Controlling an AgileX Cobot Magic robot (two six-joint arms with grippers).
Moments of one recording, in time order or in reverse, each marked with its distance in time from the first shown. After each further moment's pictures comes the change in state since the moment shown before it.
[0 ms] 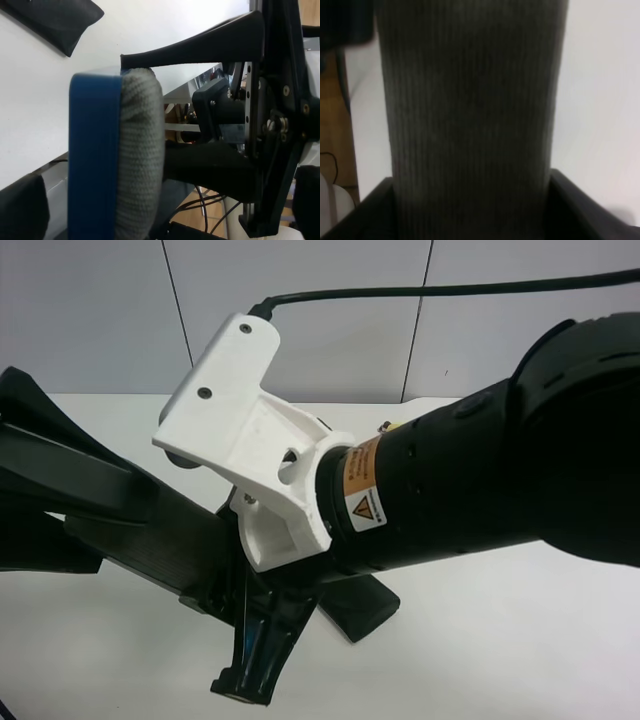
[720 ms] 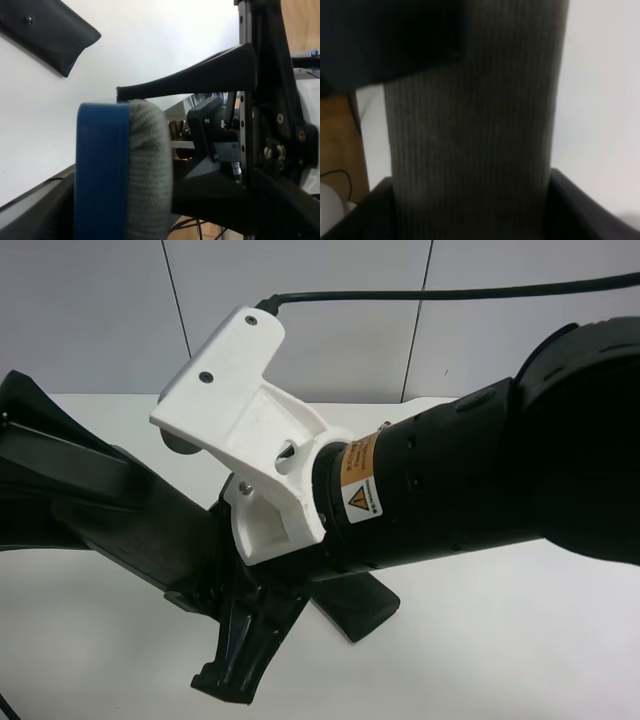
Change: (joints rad) left arm 0.000 0.000 0.000 -0.028 -0.046 0.005; right arm 0.000 0.000 0.000 0.101 -0.025 -0.032
